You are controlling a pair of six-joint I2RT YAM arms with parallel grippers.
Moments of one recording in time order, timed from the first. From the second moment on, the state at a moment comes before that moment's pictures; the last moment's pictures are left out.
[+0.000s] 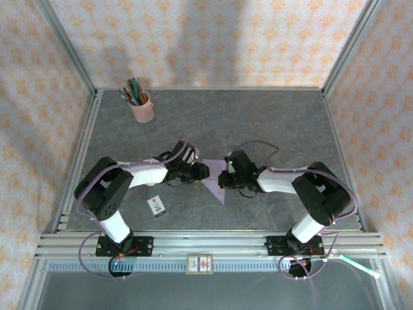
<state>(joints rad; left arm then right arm) -0.57 1.68 0.80 -0.08 0.35 -0.85 0.68 1.61 0.65 0.02 -0.26 0.65</state>
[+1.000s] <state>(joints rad) -0.57 1.66 0.80 -0.11 0.32 -0.85 0.68 1.57 0.64 -0.02 -0.26 0.67</state>
